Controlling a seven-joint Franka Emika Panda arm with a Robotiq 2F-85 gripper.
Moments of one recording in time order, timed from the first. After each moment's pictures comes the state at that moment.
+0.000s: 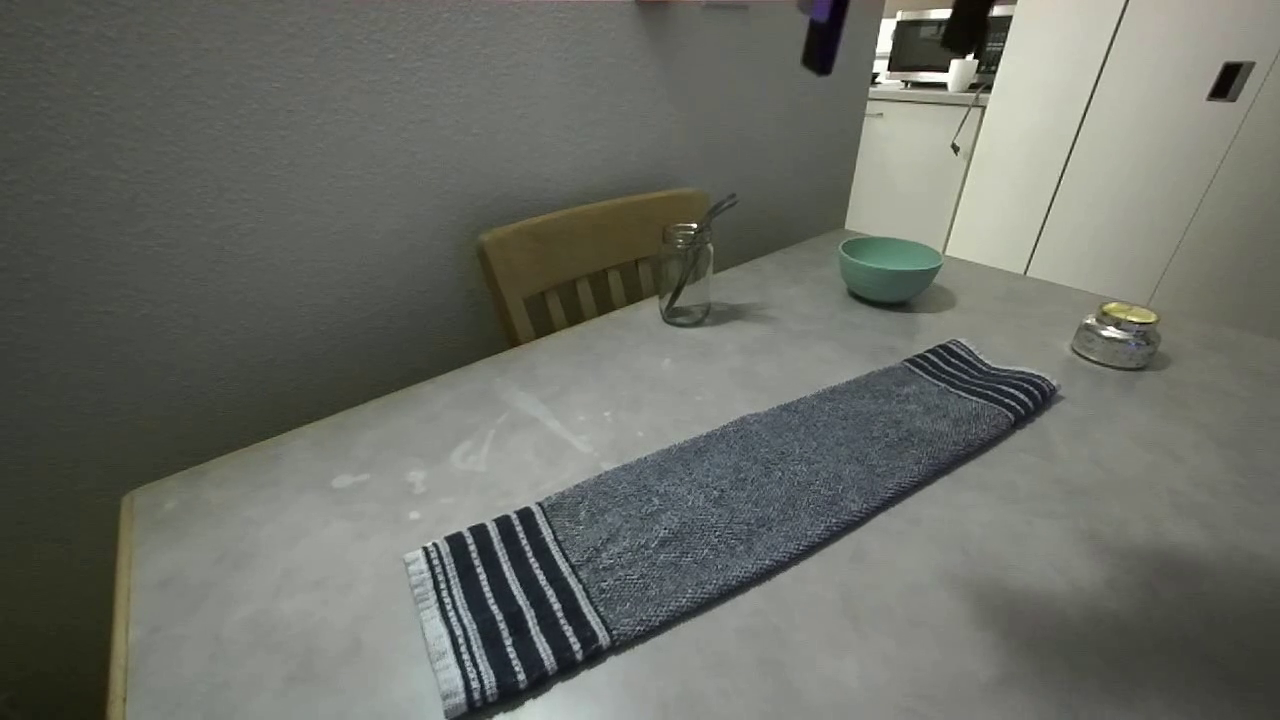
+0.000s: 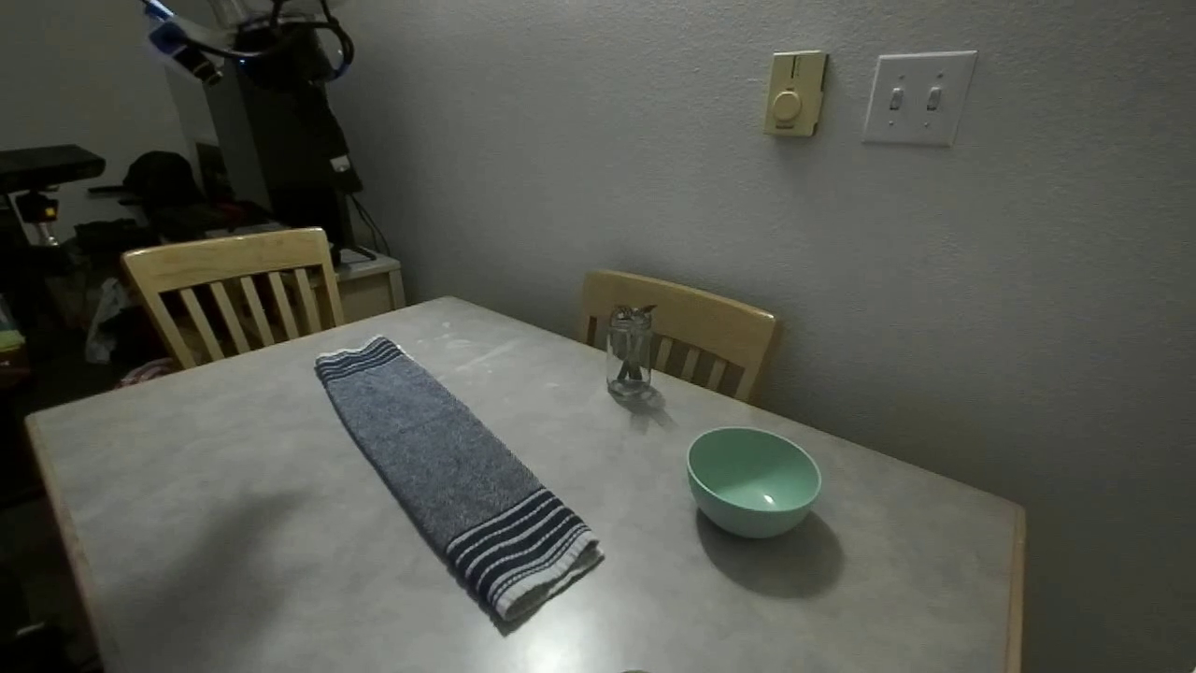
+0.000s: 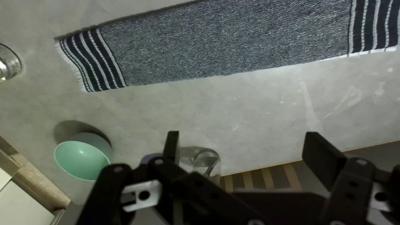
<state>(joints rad) 0.07 -0.05 0.27 -2.06 -0.27 2.16 0.83</state>
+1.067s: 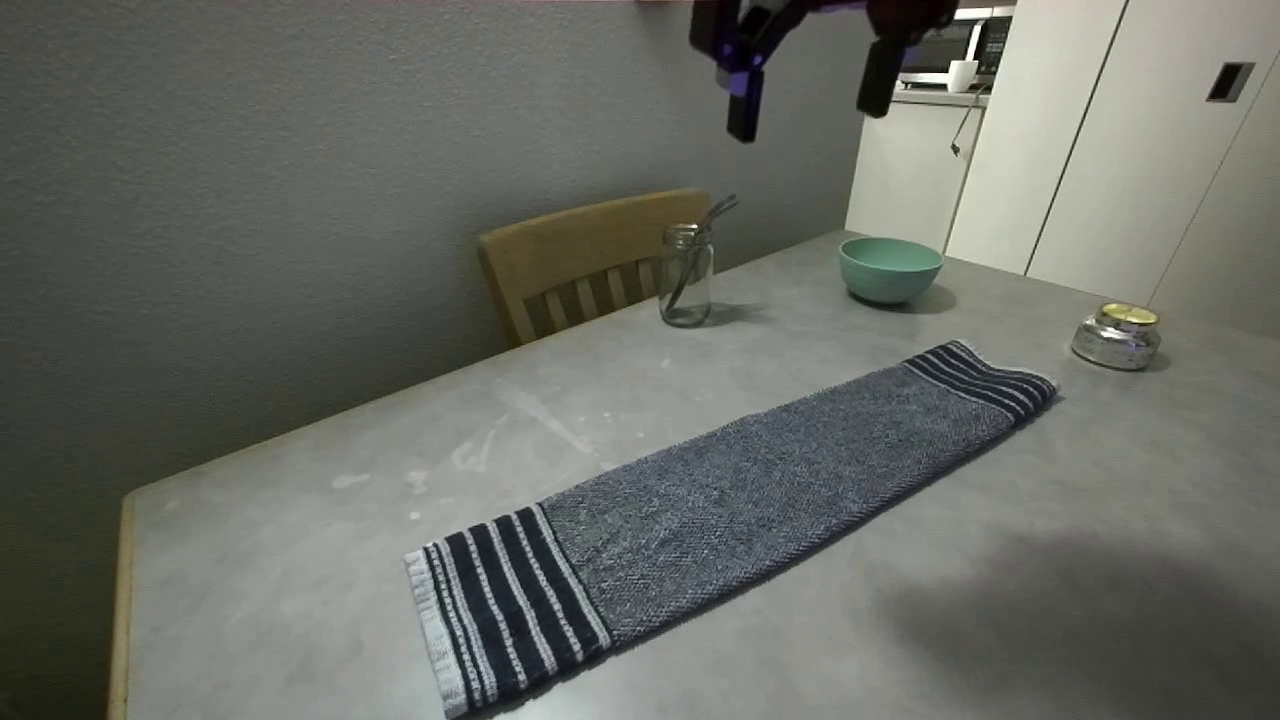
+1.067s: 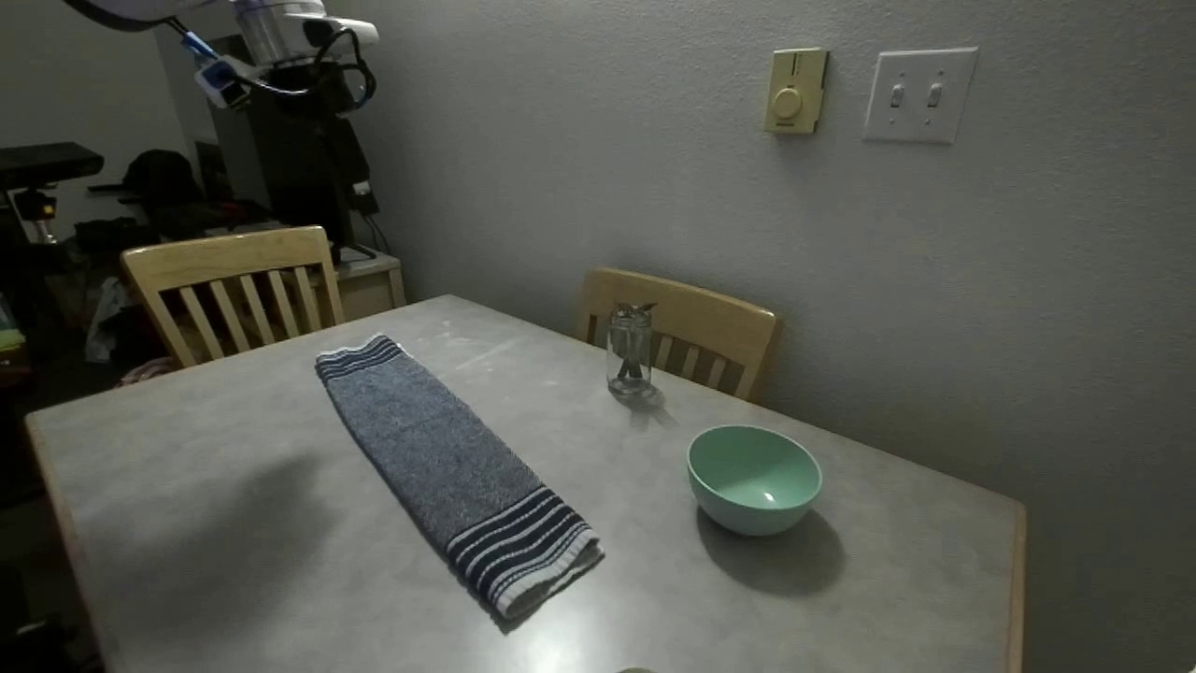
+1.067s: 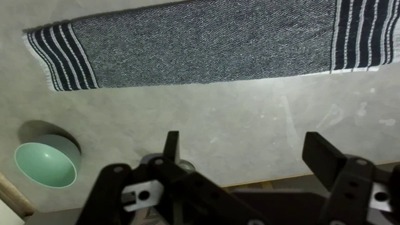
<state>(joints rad) 0.14 0.09 0.23 -1.95 -0.27 2.16 0.79</state>
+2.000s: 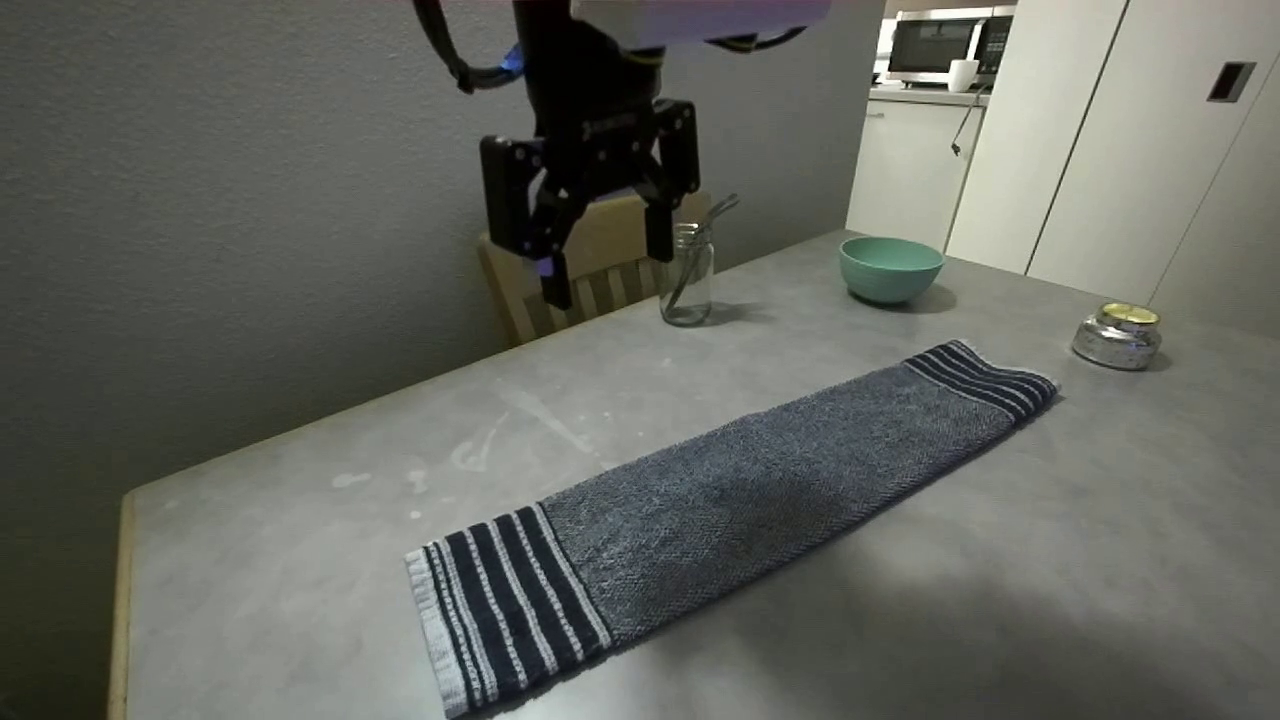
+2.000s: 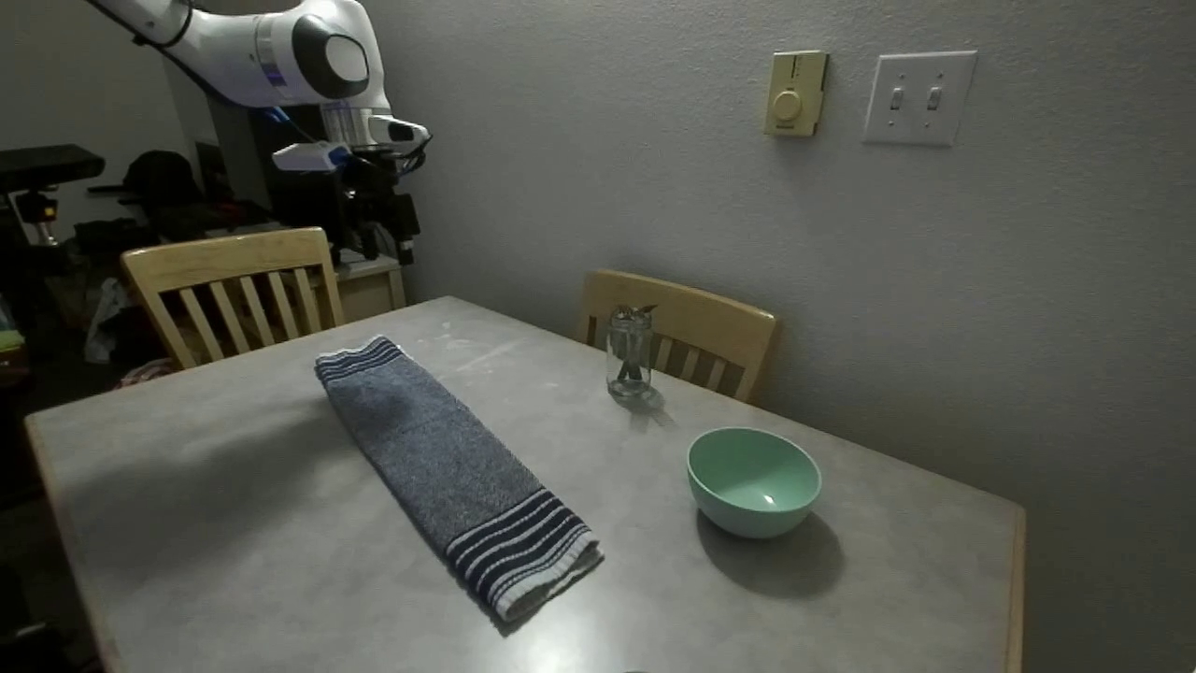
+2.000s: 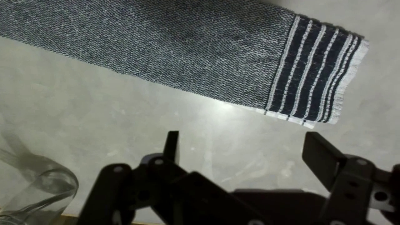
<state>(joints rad) 0.28 0.58 0.19 -1.44 -0.20 2.03 0.42</state>
